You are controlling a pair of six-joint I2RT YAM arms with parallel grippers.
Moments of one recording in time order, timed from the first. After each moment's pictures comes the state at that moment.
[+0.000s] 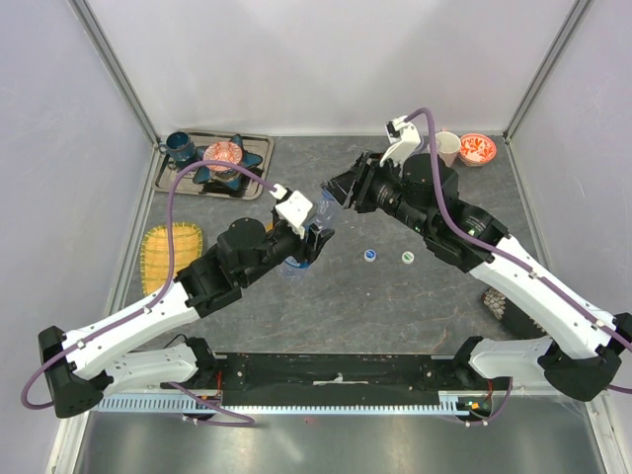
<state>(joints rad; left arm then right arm) -0.98 0.99 0.93 -0.05 -0.18 0.03 0.83 1.23 1.45 -0.37 0.11 0.66</state>
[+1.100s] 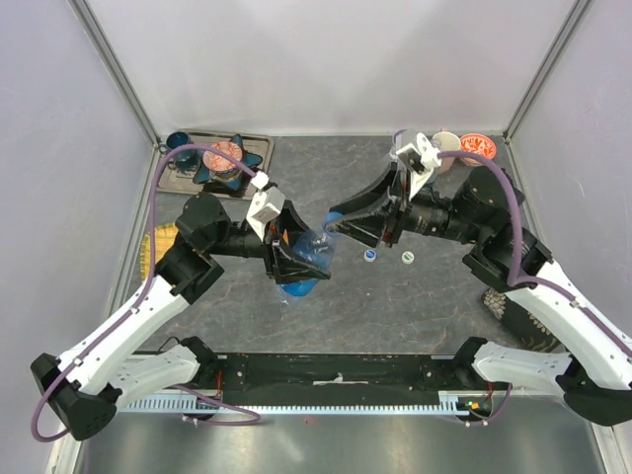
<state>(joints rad) -0.70 0.95 0.98 0.04 0.91 -0.25 0.82 1.07 1.40 -0.21 -0.52 0.32</state>
